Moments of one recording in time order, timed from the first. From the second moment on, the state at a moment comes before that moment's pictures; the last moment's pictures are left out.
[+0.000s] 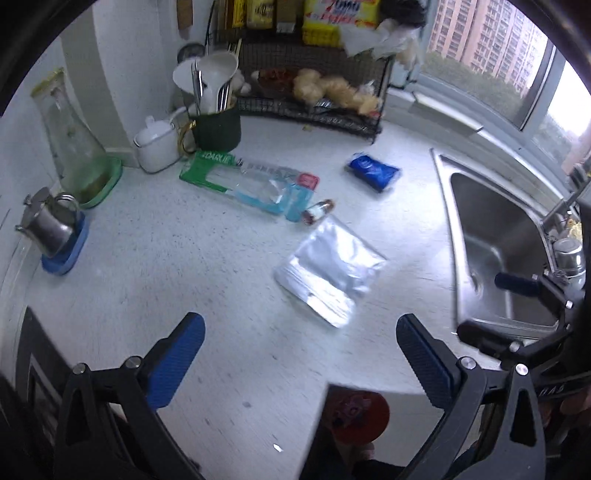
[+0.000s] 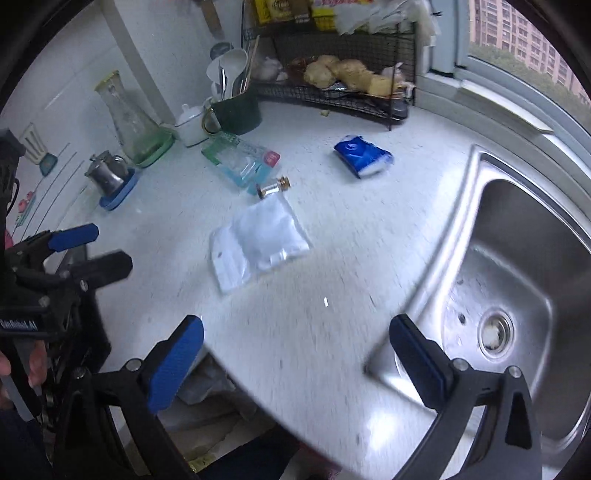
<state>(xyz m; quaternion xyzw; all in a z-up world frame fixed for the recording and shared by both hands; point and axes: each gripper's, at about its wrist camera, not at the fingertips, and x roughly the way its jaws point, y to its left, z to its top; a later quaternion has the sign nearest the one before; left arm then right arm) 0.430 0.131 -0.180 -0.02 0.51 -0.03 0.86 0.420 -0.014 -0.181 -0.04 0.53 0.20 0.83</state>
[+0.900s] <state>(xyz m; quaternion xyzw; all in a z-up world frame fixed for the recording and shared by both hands) 0.540 0.210 -0.247 -0.01 0.57 -0.04 0.82 0.527 0.060 -0.257 -0.14 0.60 0.24 0.75</state>
